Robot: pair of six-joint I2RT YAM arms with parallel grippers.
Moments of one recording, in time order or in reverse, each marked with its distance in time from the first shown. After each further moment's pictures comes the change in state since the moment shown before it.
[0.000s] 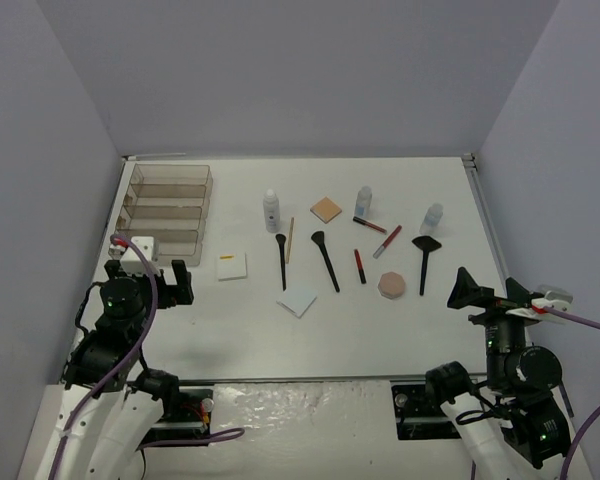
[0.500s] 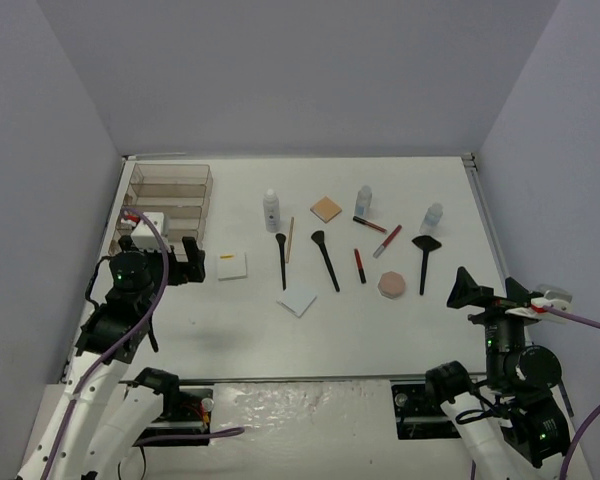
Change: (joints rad) left arm 0.000 0.196 0.049 0.183 0.101 -0.027; right arm 0.000 0.000 -0.003 0.001 -0.001 0.000
